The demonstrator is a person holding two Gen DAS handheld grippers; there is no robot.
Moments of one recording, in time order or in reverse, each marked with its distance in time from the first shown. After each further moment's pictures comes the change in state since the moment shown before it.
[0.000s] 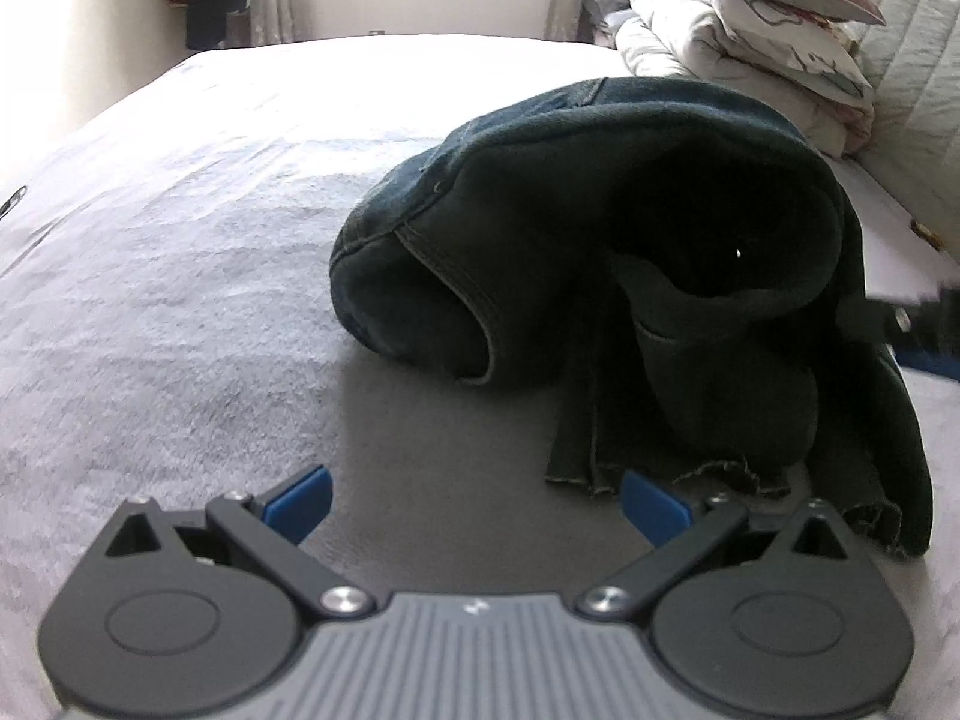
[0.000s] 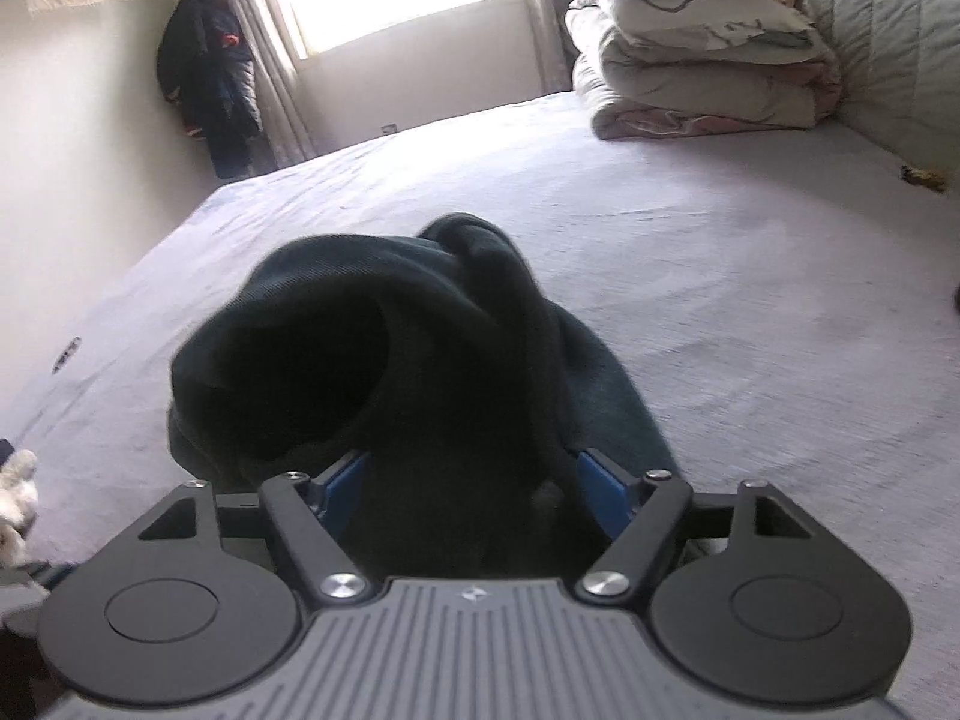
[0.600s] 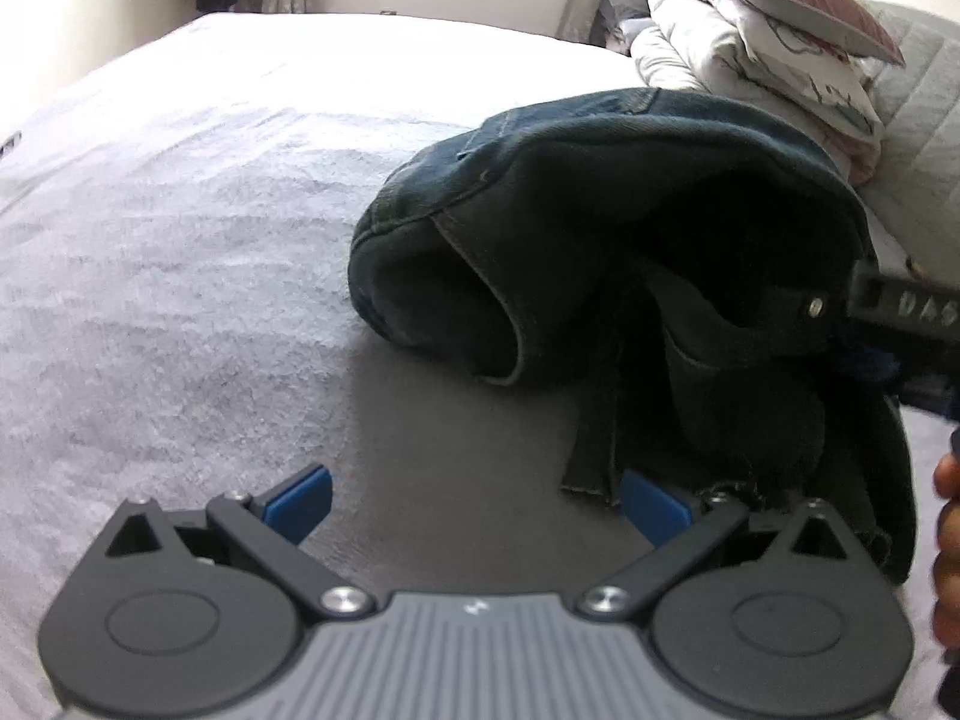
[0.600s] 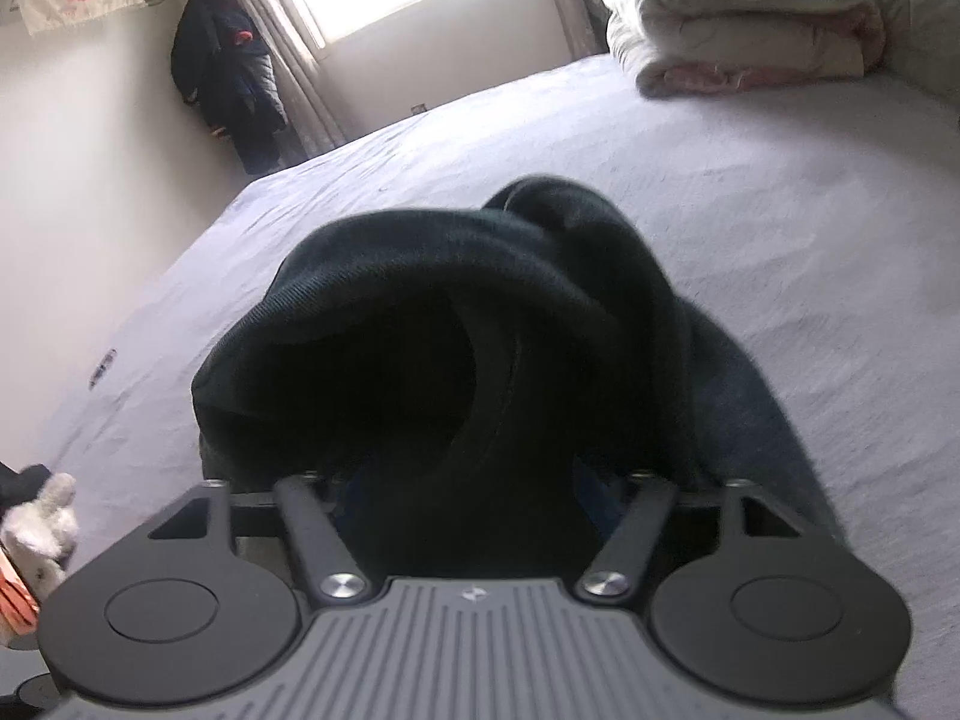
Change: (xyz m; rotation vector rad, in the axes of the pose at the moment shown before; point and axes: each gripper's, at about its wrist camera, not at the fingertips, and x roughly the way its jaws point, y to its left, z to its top) left arm 0.011 0.020 0.002 -0.112 0.015 -0.071; right arm 0.041 0.015 0.004 0.075 0.059 0.099
